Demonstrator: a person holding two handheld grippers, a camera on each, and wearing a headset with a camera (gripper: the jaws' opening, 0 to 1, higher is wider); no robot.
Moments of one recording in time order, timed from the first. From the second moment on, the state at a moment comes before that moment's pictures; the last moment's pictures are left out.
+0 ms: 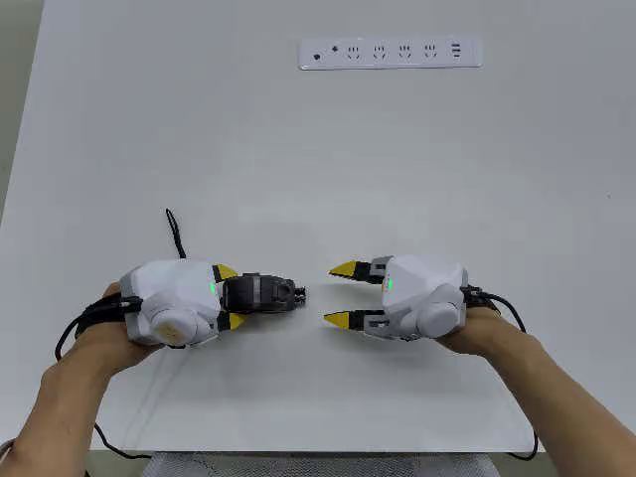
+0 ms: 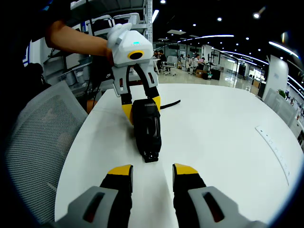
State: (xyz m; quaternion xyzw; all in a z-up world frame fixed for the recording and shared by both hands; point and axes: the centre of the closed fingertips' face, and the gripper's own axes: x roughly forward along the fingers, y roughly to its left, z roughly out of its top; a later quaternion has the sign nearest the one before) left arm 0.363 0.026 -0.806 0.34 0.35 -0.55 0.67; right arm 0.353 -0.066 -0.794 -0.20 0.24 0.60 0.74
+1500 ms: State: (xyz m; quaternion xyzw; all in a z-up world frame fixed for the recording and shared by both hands) left arm 0.362 0.027 -0.806 0.32 0.35 -0.57 0.66; right arm 0.354 -0.033 -0.827 -0.22 0.27 0.62 0.70
